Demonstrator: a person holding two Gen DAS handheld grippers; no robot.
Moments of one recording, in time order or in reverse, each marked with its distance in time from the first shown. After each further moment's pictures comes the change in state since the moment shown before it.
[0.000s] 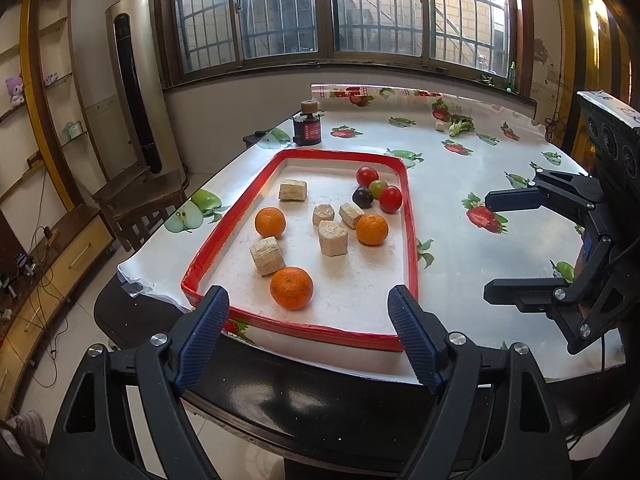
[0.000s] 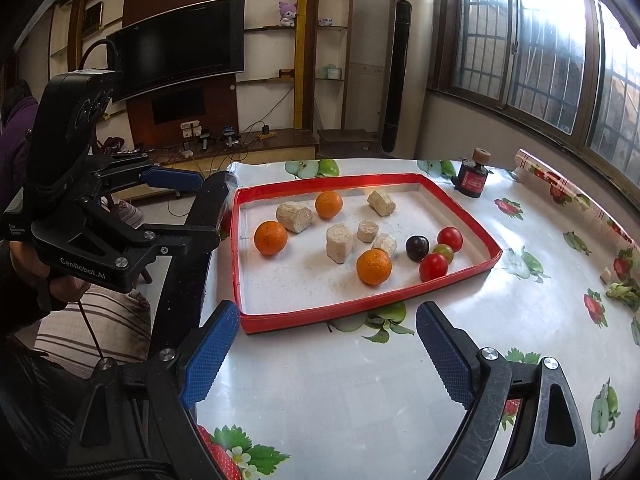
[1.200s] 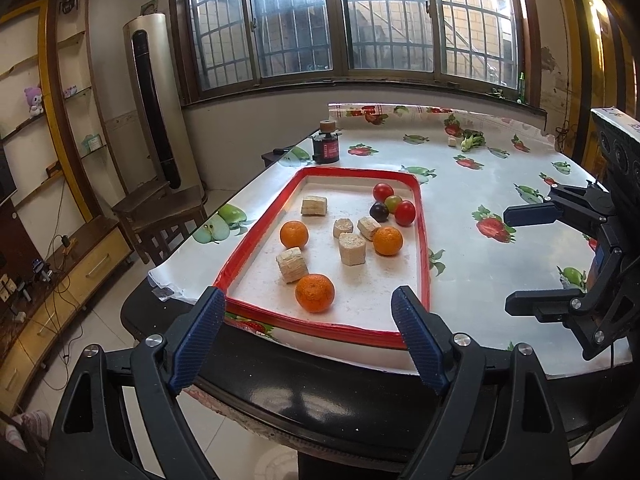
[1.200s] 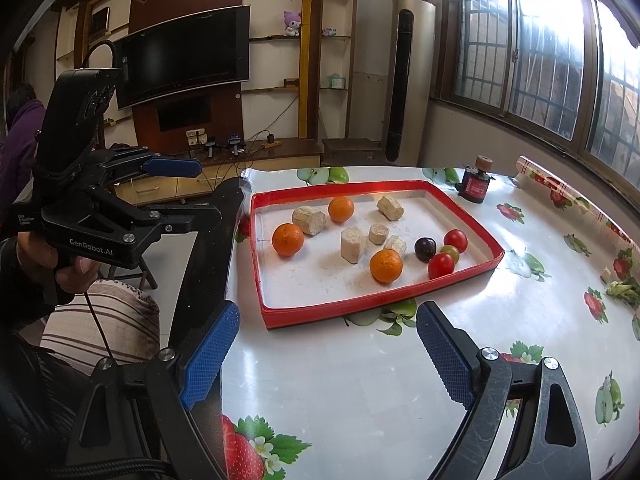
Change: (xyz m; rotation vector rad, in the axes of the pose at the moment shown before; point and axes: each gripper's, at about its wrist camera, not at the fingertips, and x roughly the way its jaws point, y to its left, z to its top) left arm -0.022 0.004 -0.007 -0.001 -0.072 0.074; right arm -0.016 0.013 -0.008 -0.003 -0.039 0.008
